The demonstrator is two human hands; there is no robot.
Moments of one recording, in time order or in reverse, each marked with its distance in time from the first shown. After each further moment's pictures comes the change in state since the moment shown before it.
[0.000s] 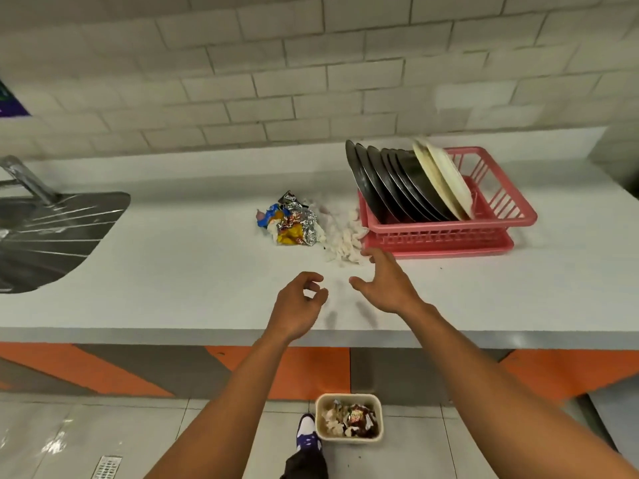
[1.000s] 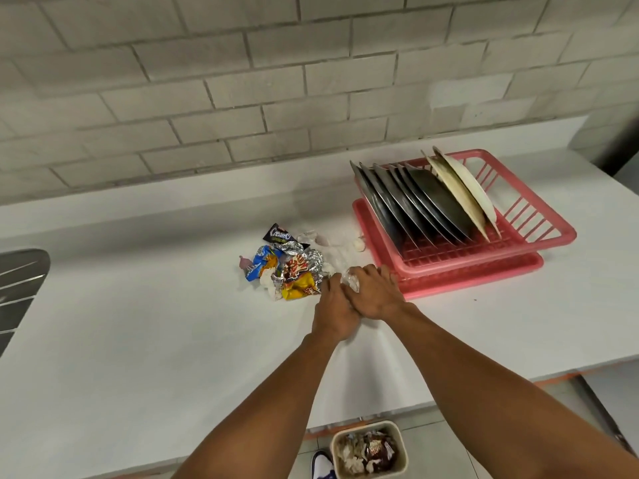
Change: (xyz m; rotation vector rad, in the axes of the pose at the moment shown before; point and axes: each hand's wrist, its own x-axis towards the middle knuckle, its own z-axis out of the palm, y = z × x) left_hand 0.188 -0.013 0.035 0.207 -0.245 0.117; right_hand 0.171 -0.011 0.067 -0.440 -0.098 0.221
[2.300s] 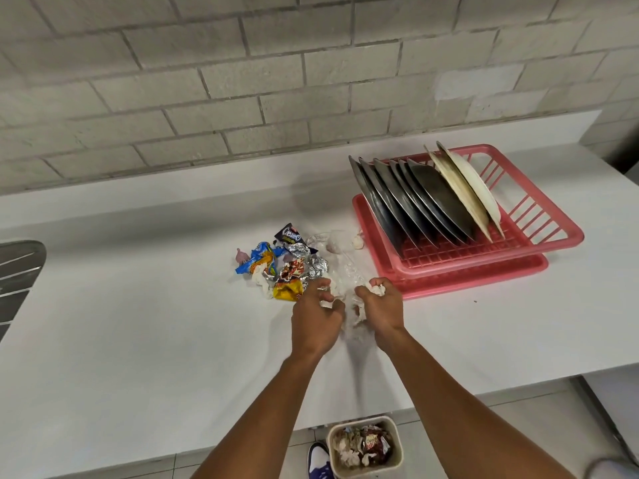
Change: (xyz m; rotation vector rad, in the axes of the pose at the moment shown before) left_hand -0.029 -0.005 -0.018 -0.312 0.225 -0.124; right_hand -0.023 0.006 0.031 1.300 0.330 0.390
